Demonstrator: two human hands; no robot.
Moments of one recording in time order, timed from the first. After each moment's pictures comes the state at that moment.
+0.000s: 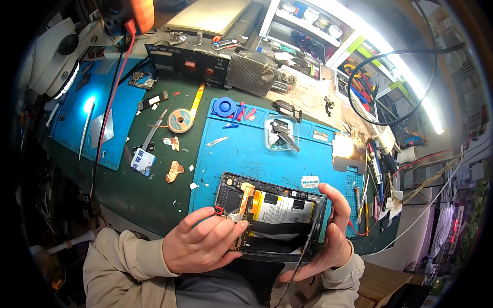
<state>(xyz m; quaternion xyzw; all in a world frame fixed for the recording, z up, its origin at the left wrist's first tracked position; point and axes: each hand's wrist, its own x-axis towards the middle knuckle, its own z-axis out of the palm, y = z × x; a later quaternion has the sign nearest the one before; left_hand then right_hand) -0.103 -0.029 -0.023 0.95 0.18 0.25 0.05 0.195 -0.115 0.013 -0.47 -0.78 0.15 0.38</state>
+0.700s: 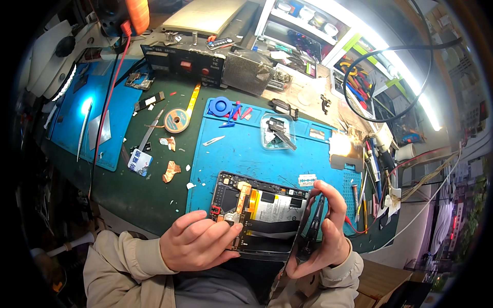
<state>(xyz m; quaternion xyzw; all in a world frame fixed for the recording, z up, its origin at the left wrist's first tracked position) -0.107 -0.031 -0.028 0.94 0.19 0.27 0.02 0.200 -0.118 0.004 -0.49 -0.78 0.15 0.37</state>
